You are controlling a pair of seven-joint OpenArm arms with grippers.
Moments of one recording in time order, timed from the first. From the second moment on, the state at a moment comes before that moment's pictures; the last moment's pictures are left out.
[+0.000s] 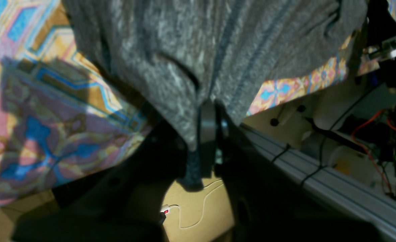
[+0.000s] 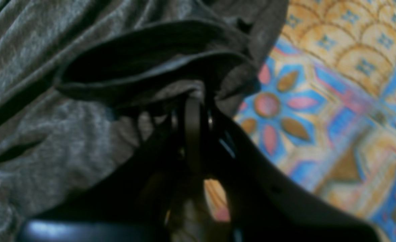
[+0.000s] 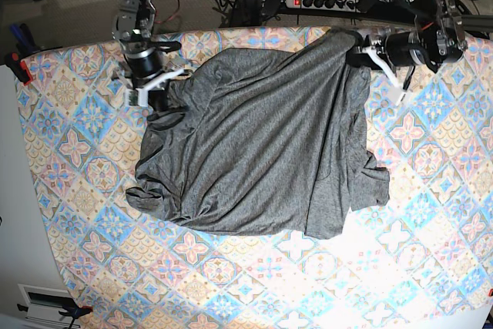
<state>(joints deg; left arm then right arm) 24.5 -19.5 -22.8 107.9 -57.5 -12.2 83.4 -21.2 -2.0 17.1 85.5 4.8 20.6 -7.5</state>
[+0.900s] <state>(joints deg) 25.7 -16.5 -22.3 107.7 -34.8 -12.2 82.9 -10.3 -2.9 45.8 70.7 11.8 29.5 -5.4</state>
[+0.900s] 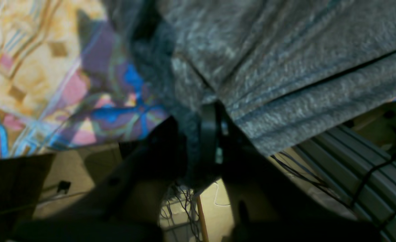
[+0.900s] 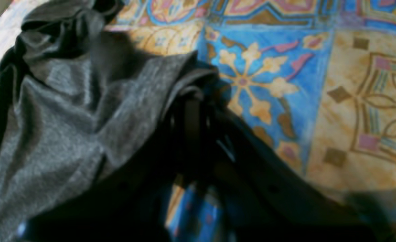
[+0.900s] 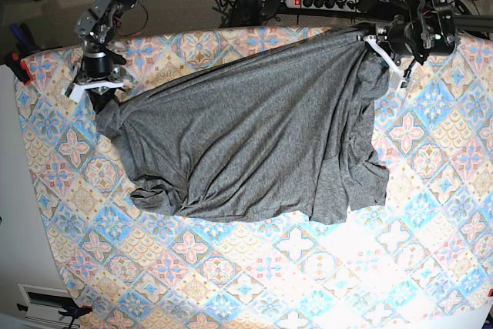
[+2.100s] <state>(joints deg) 27.2 -16.0 -22.3 113.7 -35.6 -12.2 83.4 -17.9 -6.5 49.9 86.2 6.8 20.2 -13.1</state>
